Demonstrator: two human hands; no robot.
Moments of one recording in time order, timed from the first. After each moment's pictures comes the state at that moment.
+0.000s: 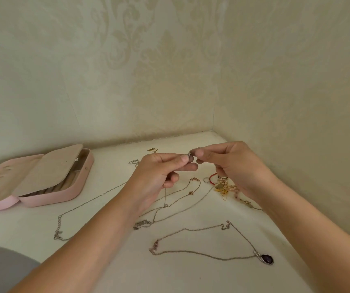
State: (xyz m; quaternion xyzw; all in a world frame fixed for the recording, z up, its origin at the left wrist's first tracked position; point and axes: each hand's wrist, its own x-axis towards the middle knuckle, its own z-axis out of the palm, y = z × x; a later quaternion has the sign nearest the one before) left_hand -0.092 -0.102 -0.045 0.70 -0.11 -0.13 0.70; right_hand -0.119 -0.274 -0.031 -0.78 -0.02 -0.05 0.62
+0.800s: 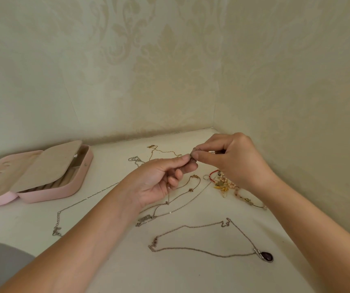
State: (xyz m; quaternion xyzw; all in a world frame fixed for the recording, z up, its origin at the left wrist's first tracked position) left_hand -0.089 -0.104 -0.040 0.56 0.00 -0.30 0.77; right_hand -0.125 -0.269 -0.026 -0.84 -0.09 -0.15 0.51
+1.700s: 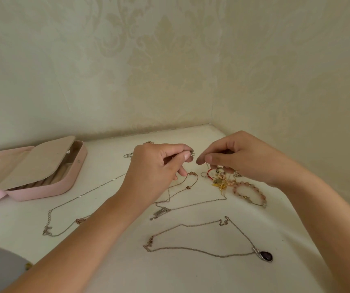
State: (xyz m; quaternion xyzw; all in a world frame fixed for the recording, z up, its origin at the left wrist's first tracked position) left_hand -0.104 -0.104 -0.048 0.79 -0.24 0.12 0.54; right_hand -0.129 -0.291 -0.011 -0.90 -0.09 0.01 0.43
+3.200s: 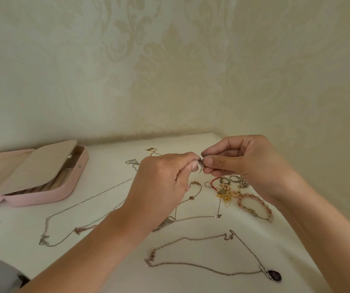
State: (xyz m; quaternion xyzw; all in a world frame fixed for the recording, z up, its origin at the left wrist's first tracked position) left_hand -0.106 -0.105 -0.052 0.80 -0.33 0.32 0.39; right_hand -0.132 -0.275 -0.010 -0.75 -0.07 -0.04 0.66
